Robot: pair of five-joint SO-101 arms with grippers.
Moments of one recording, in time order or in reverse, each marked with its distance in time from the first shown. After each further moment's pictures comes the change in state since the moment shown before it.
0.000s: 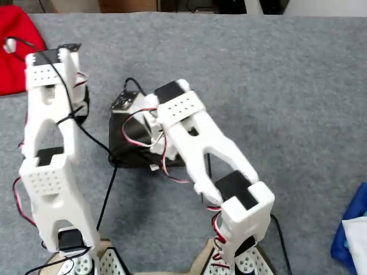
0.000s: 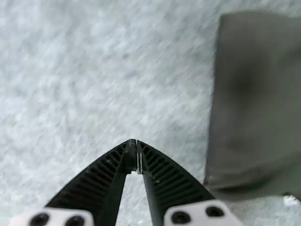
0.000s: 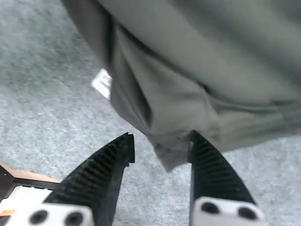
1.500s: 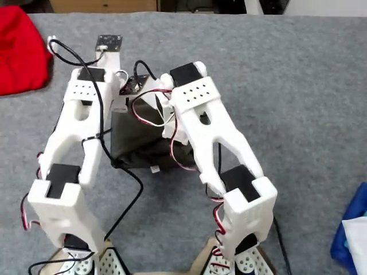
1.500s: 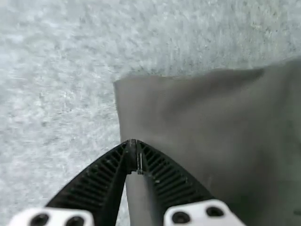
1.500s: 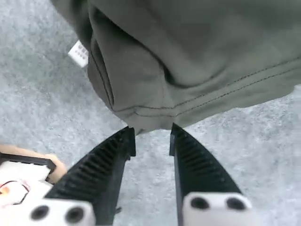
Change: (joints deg) left arm 16.4 -14.2 27.2 -33.5 10.3; right arm 6.5 1.4 -12.9 8.6 7.2
